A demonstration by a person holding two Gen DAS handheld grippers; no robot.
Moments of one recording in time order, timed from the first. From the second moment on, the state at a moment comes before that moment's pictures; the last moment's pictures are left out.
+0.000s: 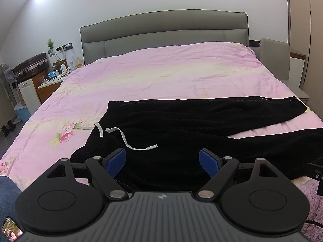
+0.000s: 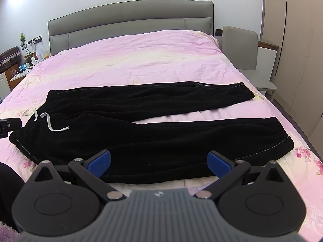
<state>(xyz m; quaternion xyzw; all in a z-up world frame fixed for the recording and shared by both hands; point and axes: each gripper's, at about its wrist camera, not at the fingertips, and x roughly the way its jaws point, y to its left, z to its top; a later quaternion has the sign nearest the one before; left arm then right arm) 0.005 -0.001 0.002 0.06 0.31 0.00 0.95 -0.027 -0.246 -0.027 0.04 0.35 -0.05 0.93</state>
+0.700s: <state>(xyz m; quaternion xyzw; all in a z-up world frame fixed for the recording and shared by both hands) 0.005 0.003 0.001 0.05 0.31 0.00 0.95 -0.024 -0.241 -0.025 0.04 0.35 -0.05 0.93</state>
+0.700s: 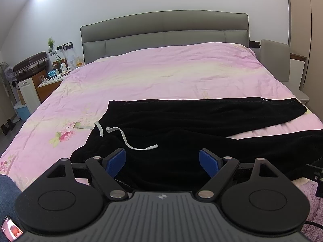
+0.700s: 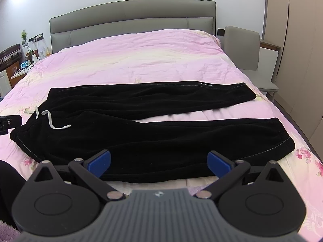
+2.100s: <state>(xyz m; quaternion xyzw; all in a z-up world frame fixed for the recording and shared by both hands) 0.004 0.008 -0.001 0.05 0.31 -0.01 0.95 -0.028 -0.242 -0.024 0.05 0.35 -0.06 0.93</state>
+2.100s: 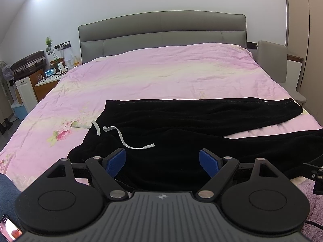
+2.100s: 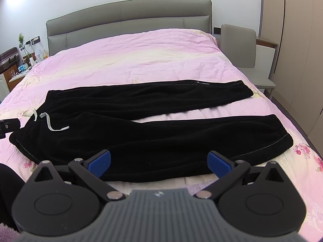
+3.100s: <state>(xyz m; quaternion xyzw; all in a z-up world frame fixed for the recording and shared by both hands) 0.134 0.110 -0.076 0.43 0.42 -0.20 0.77 0.095 -0.404 -0.084 -0.11 0.50 0.04 0.86</state>
